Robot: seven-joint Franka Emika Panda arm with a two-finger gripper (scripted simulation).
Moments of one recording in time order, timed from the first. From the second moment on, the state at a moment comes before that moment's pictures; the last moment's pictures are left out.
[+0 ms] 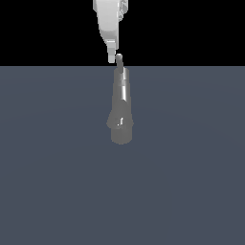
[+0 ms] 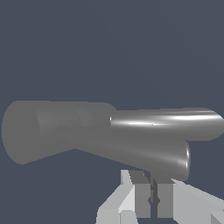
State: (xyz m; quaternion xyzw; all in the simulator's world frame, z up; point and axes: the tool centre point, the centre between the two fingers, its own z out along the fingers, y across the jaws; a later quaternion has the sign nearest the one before) arm 0.000 0.031 0.304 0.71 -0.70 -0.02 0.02
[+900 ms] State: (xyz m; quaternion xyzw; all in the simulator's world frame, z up) arm 0.013 -0.023 0.301 0.72 -0.69 -0.02 0.01
